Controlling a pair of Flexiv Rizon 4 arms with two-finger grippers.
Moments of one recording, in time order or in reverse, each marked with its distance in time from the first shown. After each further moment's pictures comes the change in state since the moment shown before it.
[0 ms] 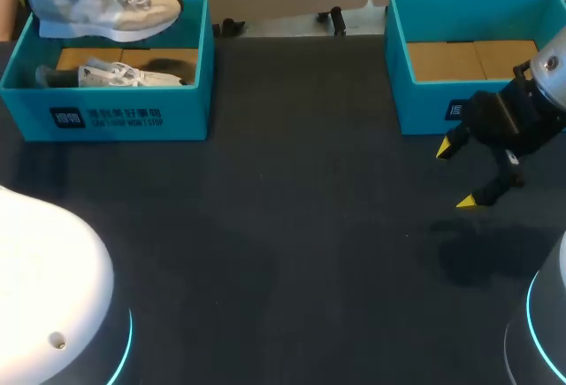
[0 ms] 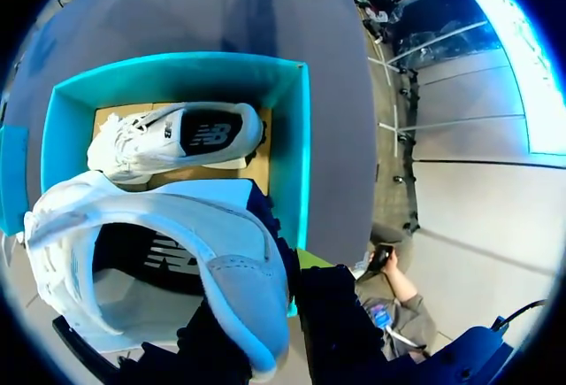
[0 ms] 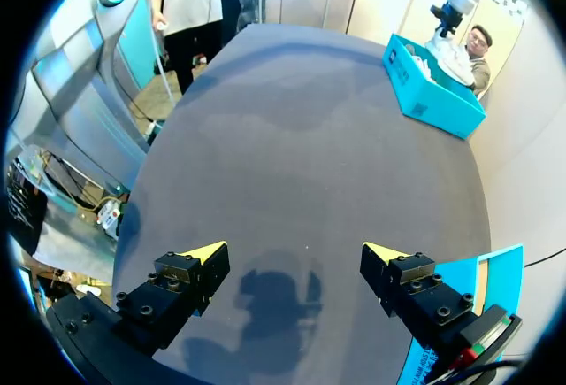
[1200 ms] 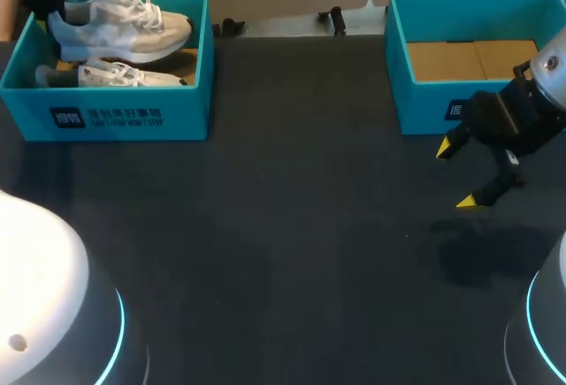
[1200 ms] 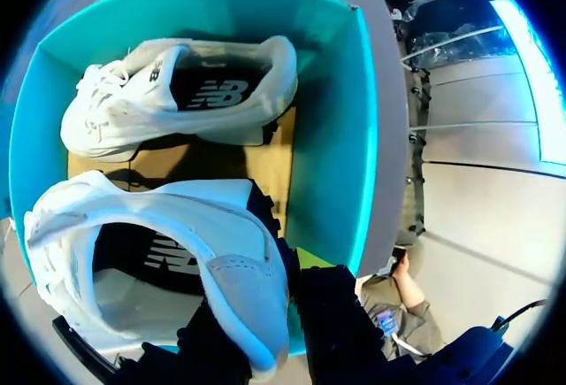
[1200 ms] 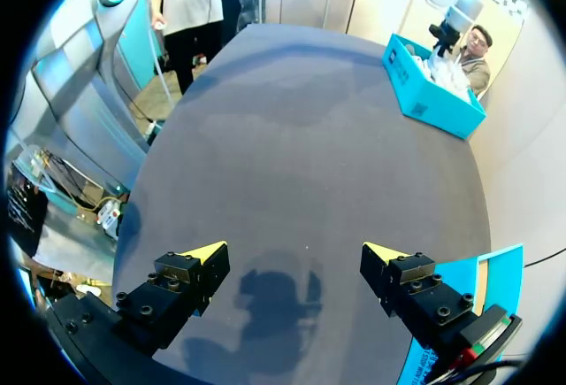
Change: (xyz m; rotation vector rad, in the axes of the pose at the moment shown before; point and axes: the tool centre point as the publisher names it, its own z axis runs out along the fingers) left arm -0.029 0.018 0.074 -0.024 -0.004 -0.044; right arm 0.000 0.000 0.000 0.000 0.000 0.000
